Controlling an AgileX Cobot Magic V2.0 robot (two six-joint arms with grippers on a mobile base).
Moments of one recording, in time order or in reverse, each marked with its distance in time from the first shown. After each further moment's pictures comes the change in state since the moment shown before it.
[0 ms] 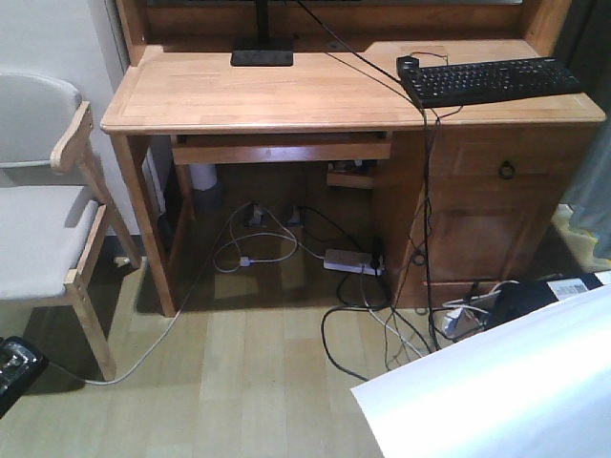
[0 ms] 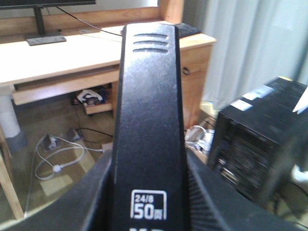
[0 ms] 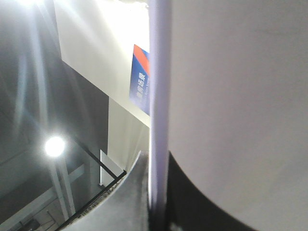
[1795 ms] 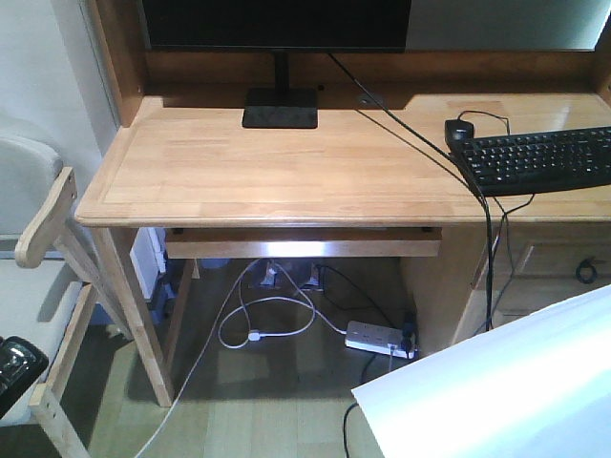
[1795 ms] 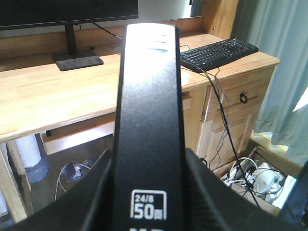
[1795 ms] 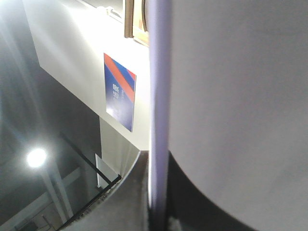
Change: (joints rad) left arm 0.000 0.000 0.000 0.000 0.000 0.000; right arm 0.000 0.000 0.000 0.000 0.000 0.000
